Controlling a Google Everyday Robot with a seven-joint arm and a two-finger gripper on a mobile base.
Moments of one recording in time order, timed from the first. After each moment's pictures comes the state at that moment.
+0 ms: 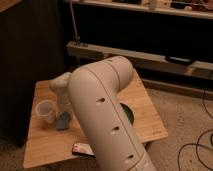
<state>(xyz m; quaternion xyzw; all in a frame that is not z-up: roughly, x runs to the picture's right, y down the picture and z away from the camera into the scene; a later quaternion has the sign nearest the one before) -0.239 0.146 0.882 -0.33 0.21 0.63 0.67</state>
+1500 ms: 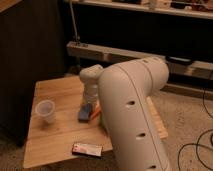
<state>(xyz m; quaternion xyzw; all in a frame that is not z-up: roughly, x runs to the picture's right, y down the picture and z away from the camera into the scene) -0.095 0.110 0.884 -0.30 0.24 0.69 0.61</state>
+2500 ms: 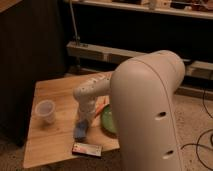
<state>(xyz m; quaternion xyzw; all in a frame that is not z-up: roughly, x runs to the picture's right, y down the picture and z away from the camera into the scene) -0.123 0.186 0.808 -0.32 0.21 0.65 0.66</state>
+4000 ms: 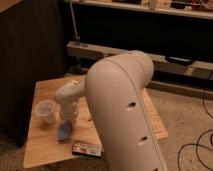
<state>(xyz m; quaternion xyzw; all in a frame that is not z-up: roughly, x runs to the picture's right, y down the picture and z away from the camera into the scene) -0.218 0.191 0.821 -0.34 0.18 0.61 0.69</state>
